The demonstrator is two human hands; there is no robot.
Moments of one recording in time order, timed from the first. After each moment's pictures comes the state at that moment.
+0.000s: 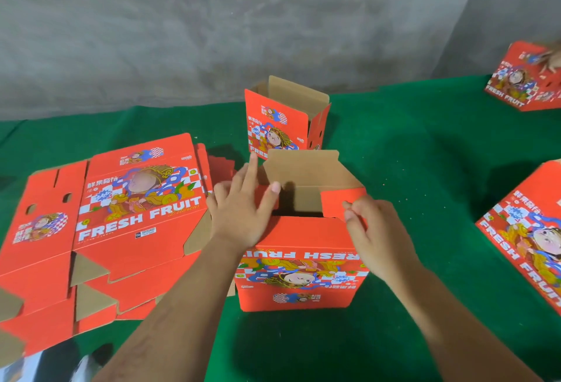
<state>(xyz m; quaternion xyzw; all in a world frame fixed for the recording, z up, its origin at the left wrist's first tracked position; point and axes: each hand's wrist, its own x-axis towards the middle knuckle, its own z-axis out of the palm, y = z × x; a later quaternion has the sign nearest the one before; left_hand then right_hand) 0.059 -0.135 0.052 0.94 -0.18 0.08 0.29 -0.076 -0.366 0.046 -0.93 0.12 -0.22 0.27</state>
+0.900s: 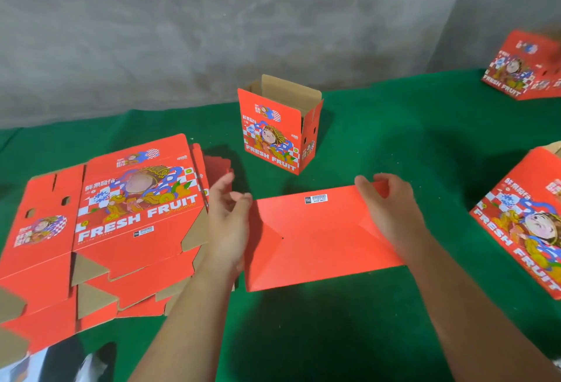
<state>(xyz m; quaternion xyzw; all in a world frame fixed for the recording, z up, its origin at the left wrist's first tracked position) 0.022 -0.138 0.053 0.65 0.00 -0.02 0.76 -0.069 -0.392 0.070 -0.82 0.33 -0.19 0.43</state>
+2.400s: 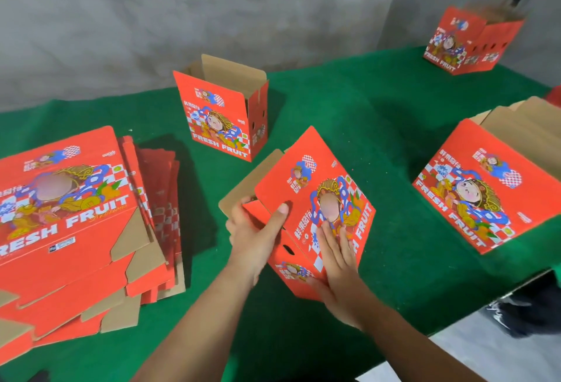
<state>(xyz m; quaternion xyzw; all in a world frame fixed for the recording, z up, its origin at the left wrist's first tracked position) -0.037 -0.238 0.007 0.74 -0.03 -0.19 0.64 -0.179 -0.395 -0.092 -0.95 0.08 -0.10 0.29</state>
